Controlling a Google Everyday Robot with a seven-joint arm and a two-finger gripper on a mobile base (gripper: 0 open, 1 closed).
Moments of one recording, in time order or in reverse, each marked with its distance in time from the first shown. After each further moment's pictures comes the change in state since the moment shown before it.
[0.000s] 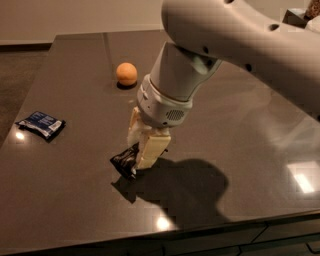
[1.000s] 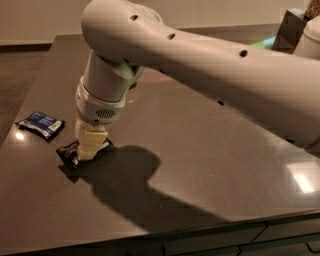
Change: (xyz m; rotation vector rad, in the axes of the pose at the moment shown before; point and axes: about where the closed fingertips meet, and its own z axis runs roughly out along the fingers) arm -0.085 -0.079 0.066 0.058 -0.042 -0.013
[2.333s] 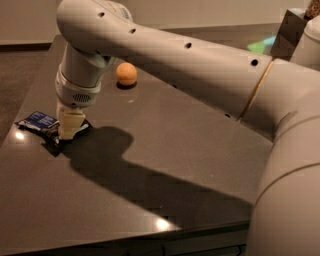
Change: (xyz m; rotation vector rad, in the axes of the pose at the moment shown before) arm -0.025 -0.081 0.032 0.059 -0.018 -0.043
